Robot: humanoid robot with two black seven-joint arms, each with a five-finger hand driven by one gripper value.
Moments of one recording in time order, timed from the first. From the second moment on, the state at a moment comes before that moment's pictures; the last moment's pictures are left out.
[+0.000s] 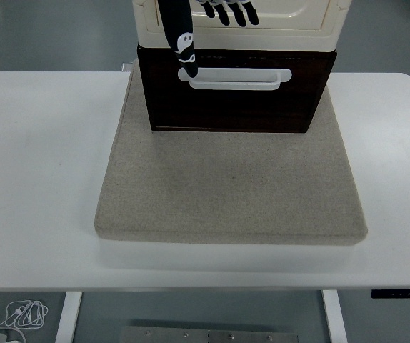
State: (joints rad) left arm -2.07 0.56 0.14 -1.32 0.43 -0.61 0.41; right arm -0.06 0.00 0.13 0.14 -0.15 0.22 0.04
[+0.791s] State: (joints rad) left arm -1.99 0.32 0.28 -1.10 0.35 -0.55 0.48; right arm -0.06 0.00 0.13 0.14 -0.15 0.22 0.04
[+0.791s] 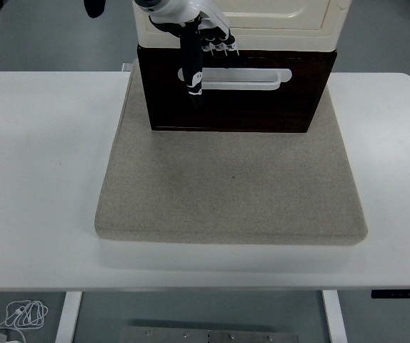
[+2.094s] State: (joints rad) left arm -1.85 0.22 0.28 -0.97 0.35 -0.43 0.48; right arm -0.06 0.00 0.13 0.14 -0.15 0.22 0.04
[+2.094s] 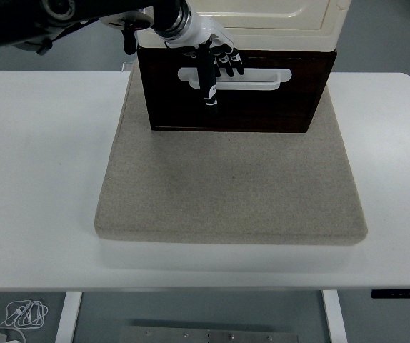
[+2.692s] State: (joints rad) left arm -1.83 0.19 0.27 -0.95 0.36 -0.43 0.48; right arm -0.06 0.00 0.13 0.14 -0.15 0.22 0.04
